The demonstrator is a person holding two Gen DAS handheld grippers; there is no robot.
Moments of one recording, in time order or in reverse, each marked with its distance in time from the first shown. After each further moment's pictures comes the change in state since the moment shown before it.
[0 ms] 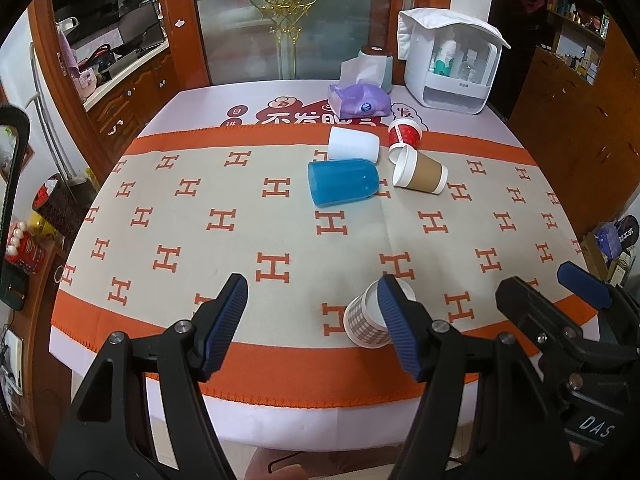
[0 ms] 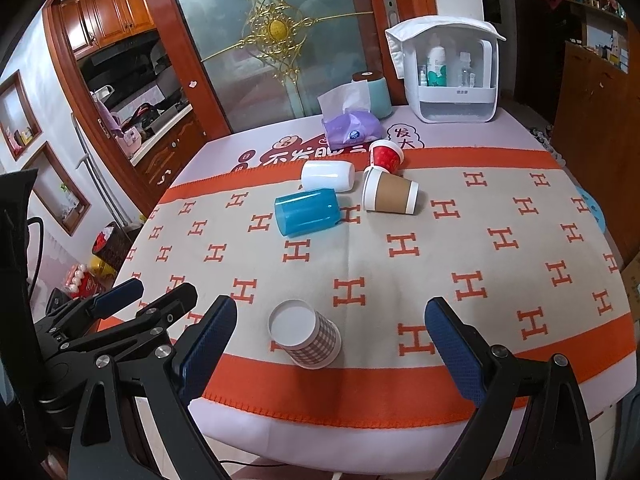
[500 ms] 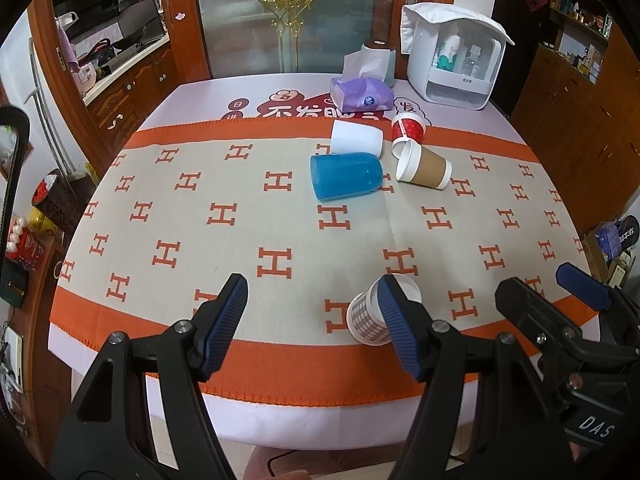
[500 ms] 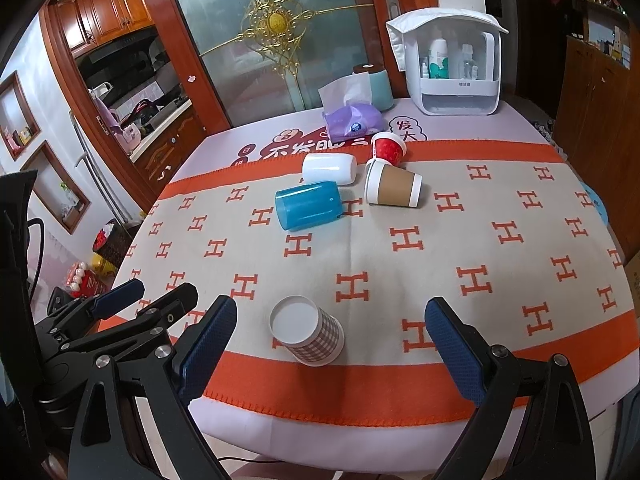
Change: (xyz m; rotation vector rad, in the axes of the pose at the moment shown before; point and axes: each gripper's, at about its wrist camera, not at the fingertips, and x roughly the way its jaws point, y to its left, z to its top) left arm 0.006 0.004 -0.001 -0.005 0.019 0.000; right arm 0.012 0.002 -0.003 0.005 0.022 0.006
